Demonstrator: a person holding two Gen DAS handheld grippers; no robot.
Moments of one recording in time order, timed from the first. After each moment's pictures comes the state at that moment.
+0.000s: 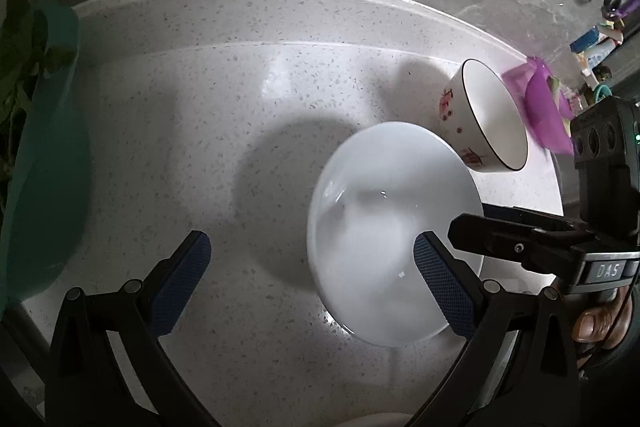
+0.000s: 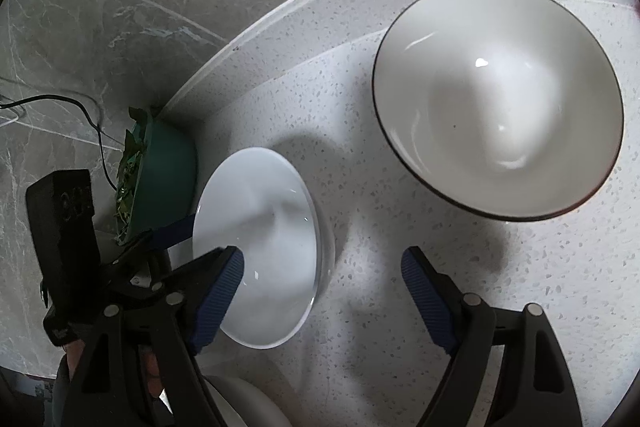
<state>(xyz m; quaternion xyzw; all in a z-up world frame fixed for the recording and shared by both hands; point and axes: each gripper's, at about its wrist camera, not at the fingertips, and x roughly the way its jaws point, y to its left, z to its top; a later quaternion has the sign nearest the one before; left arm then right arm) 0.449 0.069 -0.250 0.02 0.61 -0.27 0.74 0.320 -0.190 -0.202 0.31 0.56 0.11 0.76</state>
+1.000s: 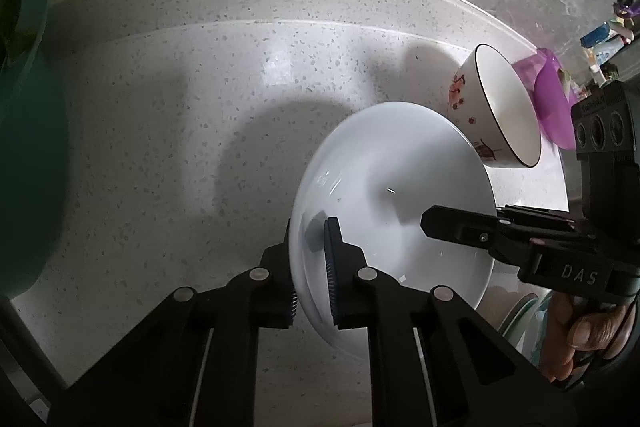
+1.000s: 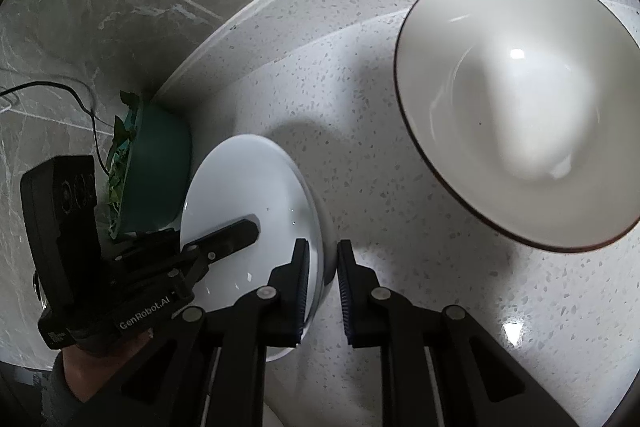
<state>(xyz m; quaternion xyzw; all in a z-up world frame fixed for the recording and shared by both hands) 0.452 0.051 -0.273 0.02 0.63 -0.26 0.73 0.337 -0.171 -0.212 0.28 0.58 0.12 0.75</state>
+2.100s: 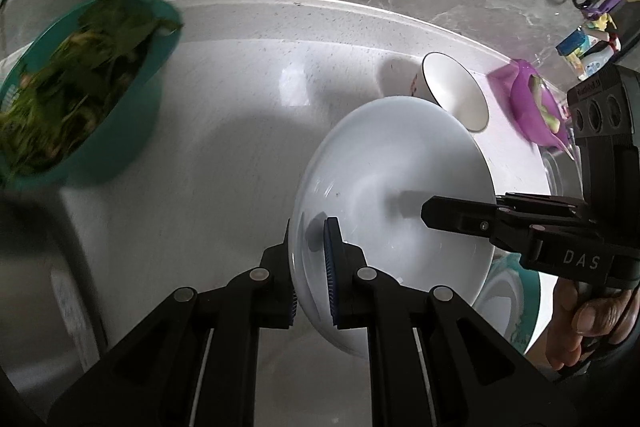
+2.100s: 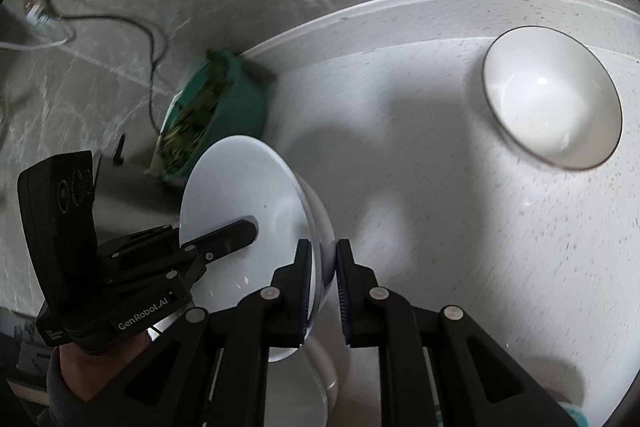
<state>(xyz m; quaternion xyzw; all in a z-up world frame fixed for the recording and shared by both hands) 0.353 0.102 -0.171 0.01 0.59 -0.23 0.77 0.280 -0.129 -0.142 0.23 0.56 0.18 0.77</state>
